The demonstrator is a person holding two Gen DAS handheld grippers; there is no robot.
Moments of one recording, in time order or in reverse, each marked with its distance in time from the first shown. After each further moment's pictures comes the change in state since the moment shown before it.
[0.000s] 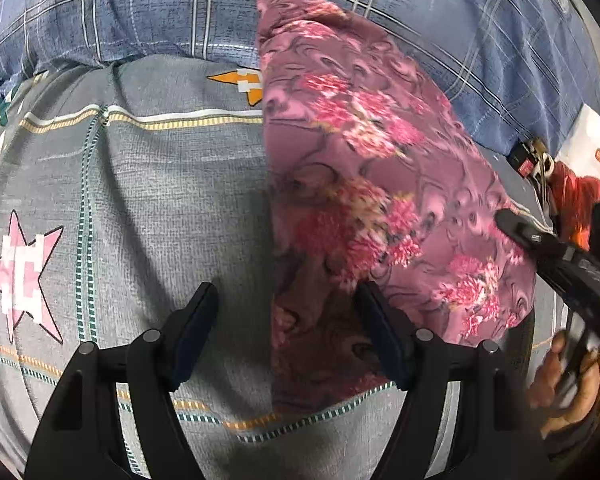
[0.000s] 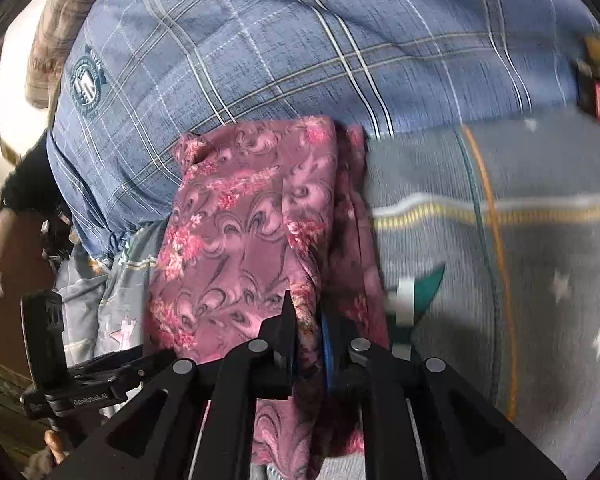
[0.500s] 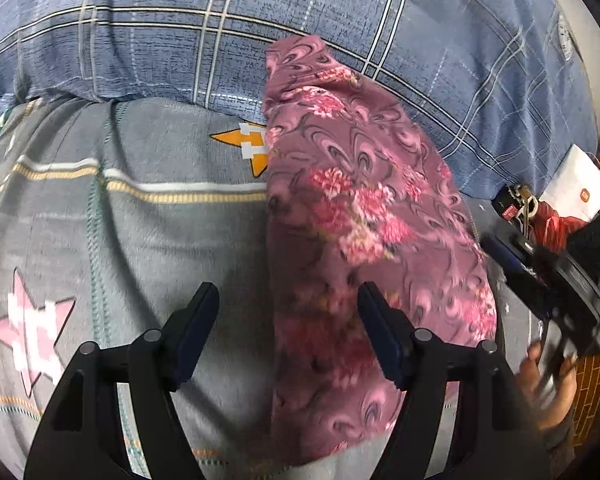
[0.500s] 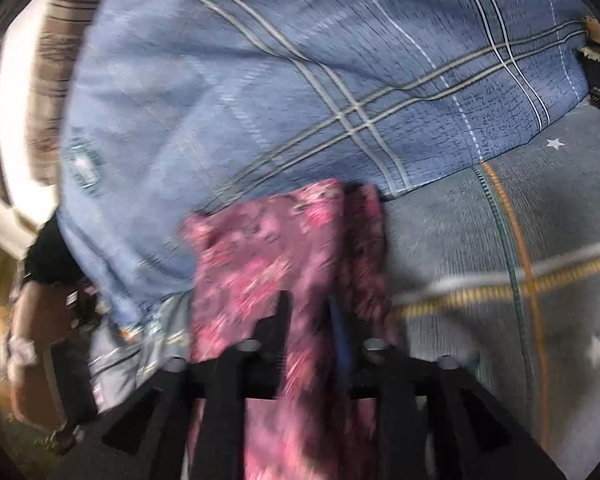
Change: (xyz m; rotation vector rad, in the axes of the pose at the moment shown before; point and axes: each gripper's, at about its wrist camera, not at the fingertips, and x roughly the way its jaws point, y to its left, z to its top) left arm -0.007 0.025 0.036 -0.043 -0.068 -0.066; right arm 0.009 -0.008 0.045 0.124 -0.105 0.115
